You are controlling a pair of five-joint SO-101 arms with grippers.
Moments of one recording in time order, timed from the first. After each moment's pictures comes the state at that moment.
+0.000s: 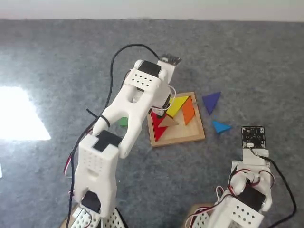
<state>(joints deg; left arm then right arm) 19.6 31.4 -19.7 93.1 5.7 28.0 -102.8 95.5 68.7 29.5</state>
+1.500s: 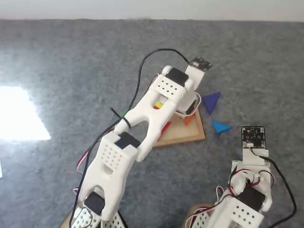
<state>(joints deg) 28.8 42.7 -35.6 91.4 4.8 28.0 -102.8 95.5 68.7 29.5</state>
